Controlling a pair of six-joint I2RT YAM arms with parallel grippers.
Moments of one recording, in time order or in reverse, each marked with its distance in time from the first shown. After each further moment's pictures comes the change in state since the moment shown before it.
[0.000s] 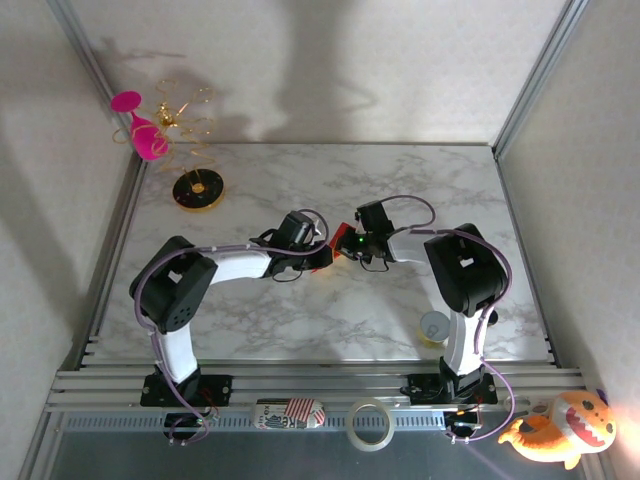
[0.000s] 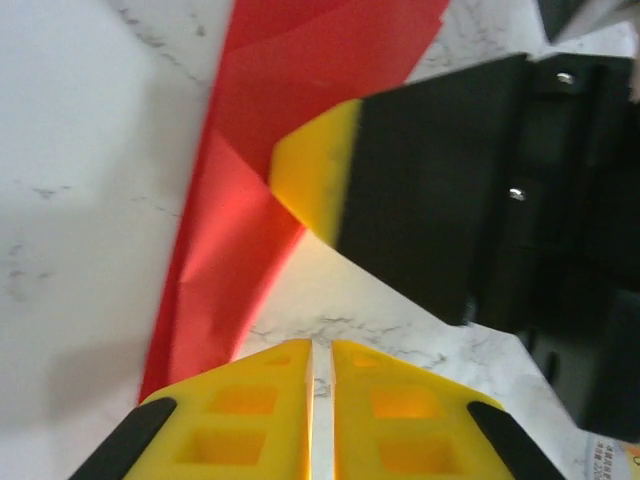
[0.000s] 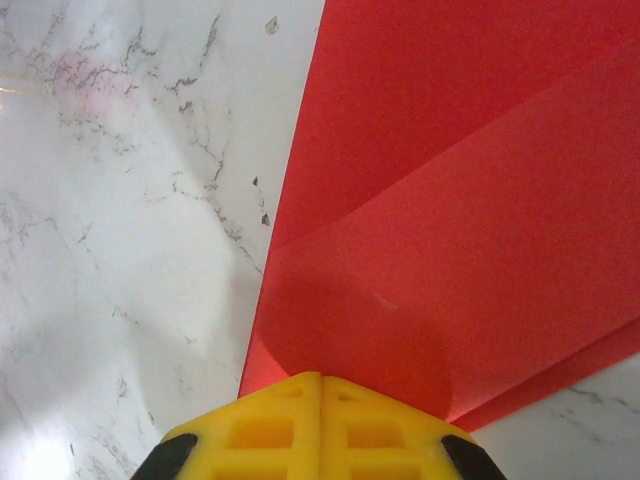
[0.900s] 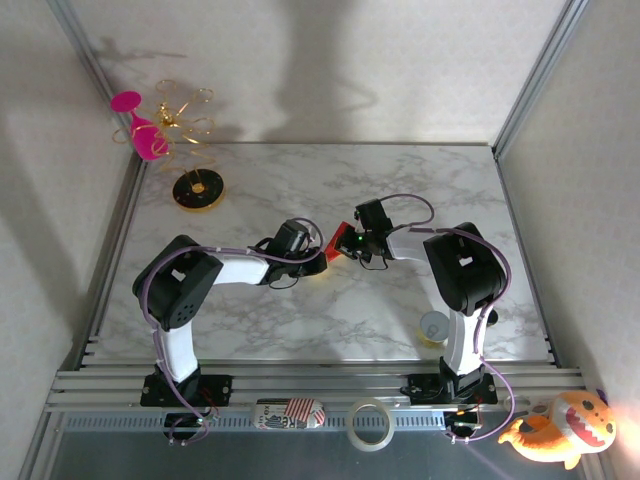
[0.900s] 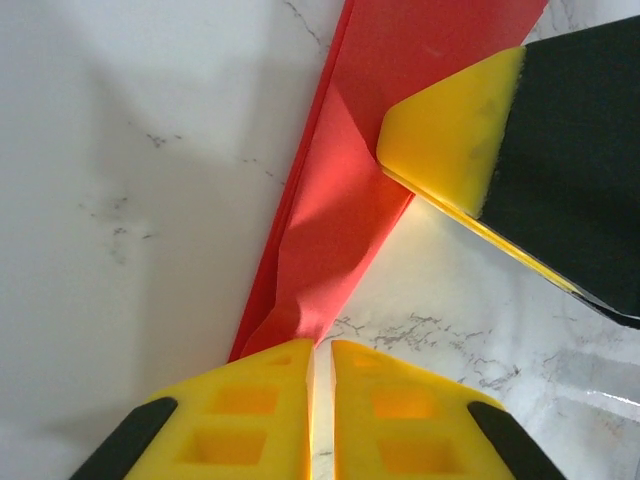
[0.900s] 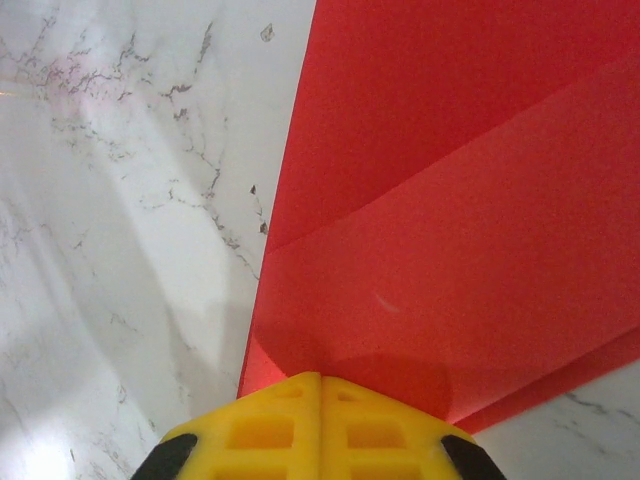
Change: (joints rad) left arm 0.022 0.031 -0.084 0.099 -0.030 -0.048; right arm 0.000 0.011 0.025 -0.032 0.002 0.002
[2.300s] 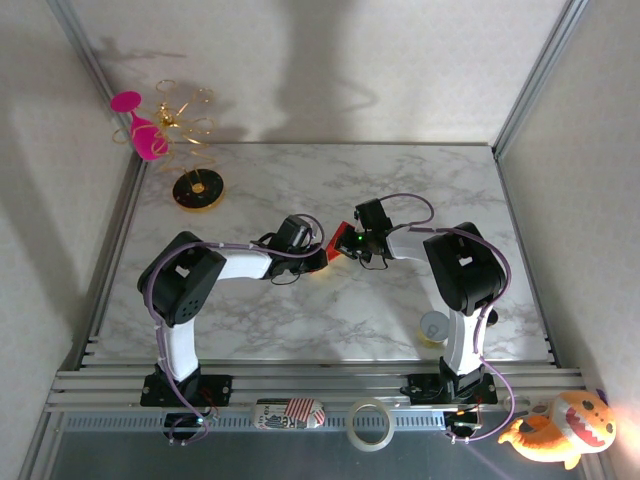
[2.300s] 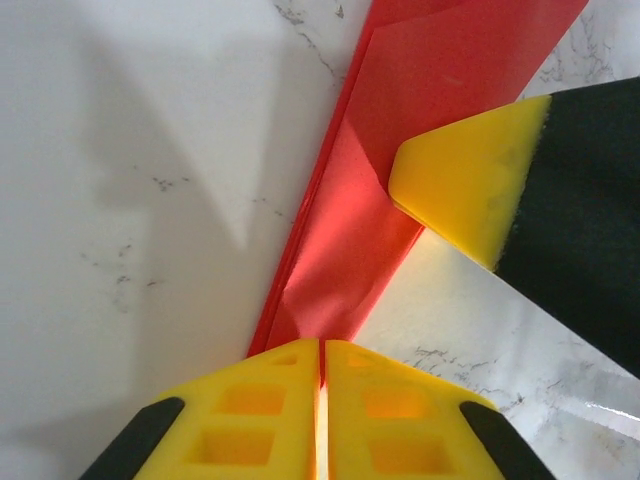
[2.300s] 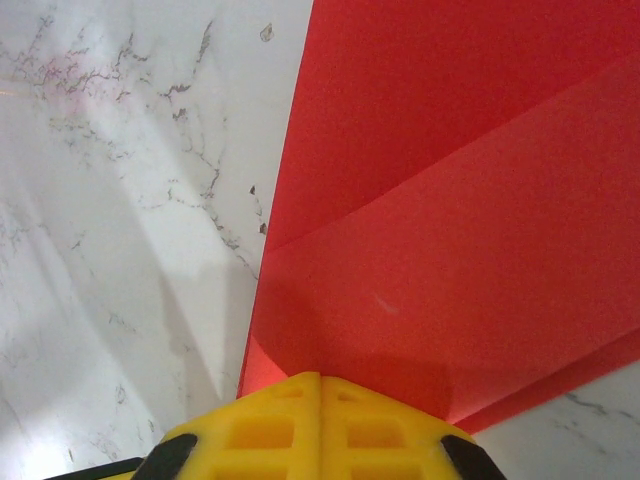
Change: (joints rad) left arm 0.010 0.038 0.061 -0.056 0.008 -0.007; right arm 0.000 0.001 0.006 -0.012 0.002 -0.003
